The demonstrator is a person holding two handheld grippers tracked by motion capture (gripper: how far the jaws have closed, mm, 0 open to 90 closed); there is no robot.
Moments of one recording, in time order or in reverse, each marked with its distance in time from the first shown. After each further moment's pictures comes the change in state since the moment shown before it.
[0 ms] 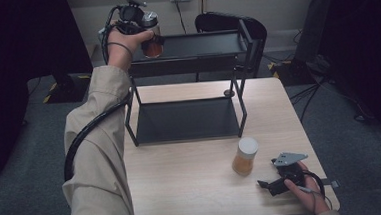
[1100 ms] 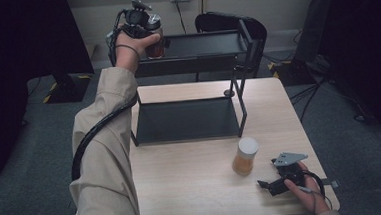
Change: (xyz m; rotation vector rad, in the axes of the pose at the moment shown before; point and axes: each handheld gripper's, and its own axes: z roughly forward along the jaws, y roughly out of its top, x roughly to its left) left arm -0.017 -0.002 0.006 0.013 0.041 -0.040; right arm 0.000 0.000 0.000 0.000 0.000 0.000
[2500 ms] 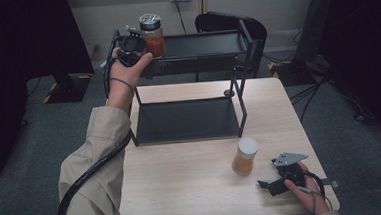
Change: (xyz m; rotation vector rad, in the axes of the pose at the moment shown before) left arm -0.025 -0.071 -0.032 -0.038 -0.059 0.006; right arm 0.001 0.000 0.000 -0.001 -0.003 0.000
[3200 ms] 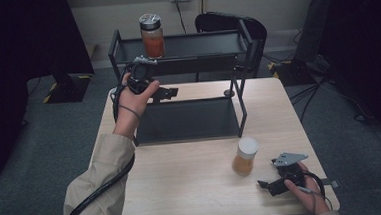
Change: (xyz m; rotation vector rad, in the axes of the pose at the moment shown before) left arm -0.003 -0.057 0.028 0.024 -0.074 0.012; right arm 0.001 0.000 0.000 0.000 -0.002 0.003
